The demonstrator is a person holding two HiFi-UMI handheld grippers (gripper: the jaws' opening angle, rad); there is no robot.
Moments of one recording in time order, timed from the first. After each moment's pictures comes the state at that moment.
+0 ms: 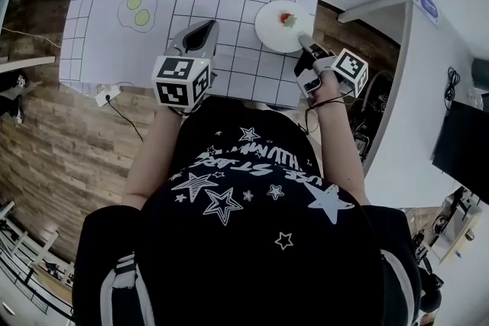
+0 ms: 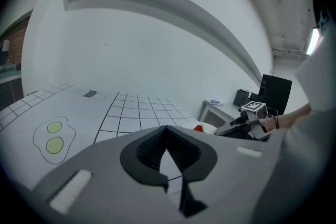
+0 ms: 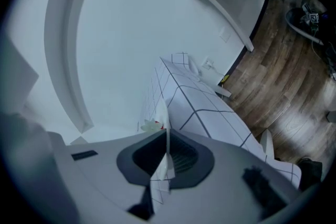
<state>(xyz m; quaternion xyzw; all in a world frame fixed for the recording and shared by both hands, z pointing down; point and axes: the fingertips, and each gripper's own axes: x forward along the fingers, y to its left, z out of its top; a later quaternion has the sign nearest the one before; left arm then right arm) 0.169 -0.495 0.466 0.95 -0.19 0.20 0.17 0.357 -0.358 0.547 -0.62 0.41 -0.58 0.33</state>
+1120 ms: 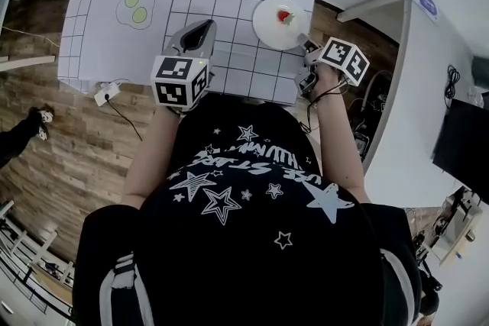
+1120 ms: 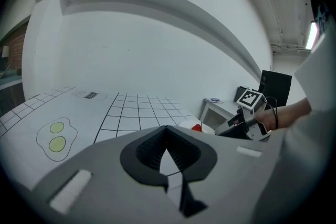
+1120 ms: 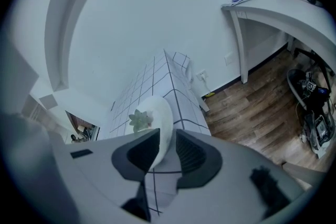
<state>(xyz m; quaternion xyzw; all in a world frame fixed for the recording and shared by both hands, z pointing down) 0.168 -0.486 0.468 0.95 -0.19 0.21 0.15 0.366 -0.345 0.561 -0.70 0.42 -0.56 0.11</state>
